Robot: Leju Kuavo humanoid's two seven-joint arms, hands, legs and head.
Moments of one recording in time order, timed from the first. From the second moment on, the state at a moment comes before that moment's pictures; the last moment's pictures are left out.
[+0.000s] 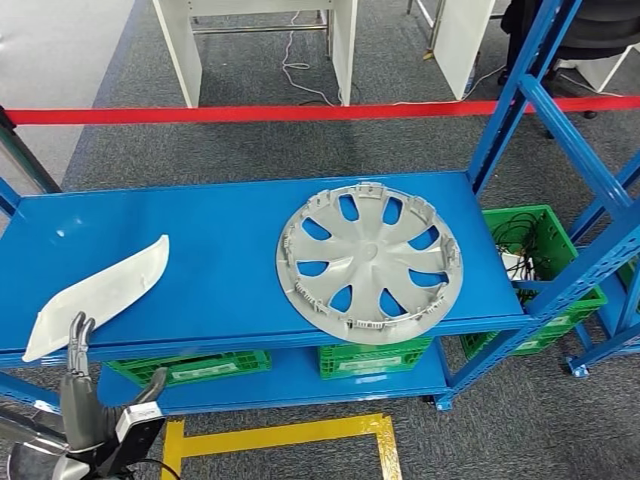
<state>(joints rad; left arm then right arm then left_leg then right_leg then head) 0.20 -0.07 -0.01 -1.46 -0.57 0.64 -0.70 0.00 0.05 -0.42 -0.21 0.00 -0.37 -0.24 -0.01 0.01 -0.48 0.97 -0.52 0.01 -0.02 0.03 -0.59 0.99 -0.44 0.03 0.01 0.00</state>
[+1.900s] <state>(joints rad) -0.06 -0.24 0.35 -1.51 -1.16 0.70 -0.70 -0.02 0.05 -0.43 -0.21 0.16 -0.35 -0.20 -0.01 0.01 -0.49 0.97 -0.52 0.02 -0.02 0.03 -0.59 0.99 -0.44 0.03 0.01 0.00</state>
